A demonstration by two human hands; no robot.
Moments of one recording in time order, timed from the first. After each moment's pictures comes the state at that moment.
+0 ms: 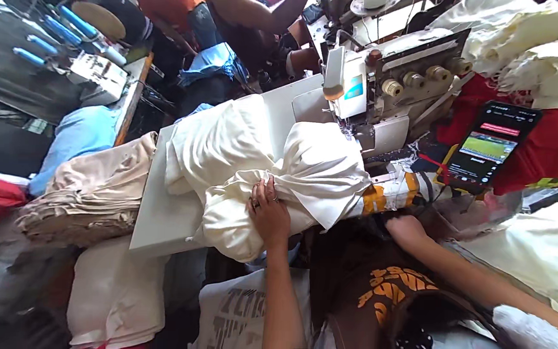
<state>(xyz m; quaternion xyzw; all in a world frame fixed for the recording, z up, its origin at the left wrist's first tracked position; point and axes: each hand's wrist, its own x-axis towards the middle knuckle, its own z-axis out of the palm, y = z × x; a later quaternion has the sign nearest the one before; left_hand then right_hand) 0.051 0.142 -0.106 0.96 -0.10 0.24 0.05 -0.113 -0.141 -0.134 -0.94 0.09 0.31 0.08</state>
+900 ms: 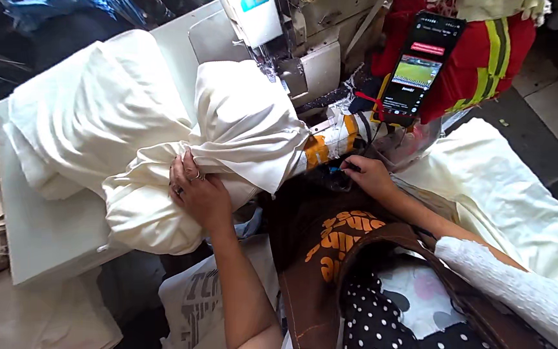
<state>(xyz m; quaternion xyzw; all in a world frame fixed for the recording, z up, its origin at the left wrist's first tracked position) 0.040 0.143 -0.093 0.97 -0.09 0.16 0.15 -0.157 -0.170 -0.118 -0.88 0.18 -0.02 0.43</state>
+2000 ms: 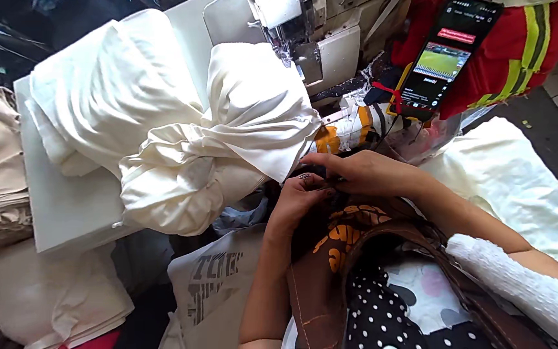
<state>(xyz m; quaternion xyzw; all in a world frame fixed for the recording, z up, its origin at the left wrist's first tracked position) -0.059 0.056 -0.060 0.61 -0.11 -0.43 0.65 -0.115 -0.153 -0.031 -0.90 -0.21 0.02 0.38</state>
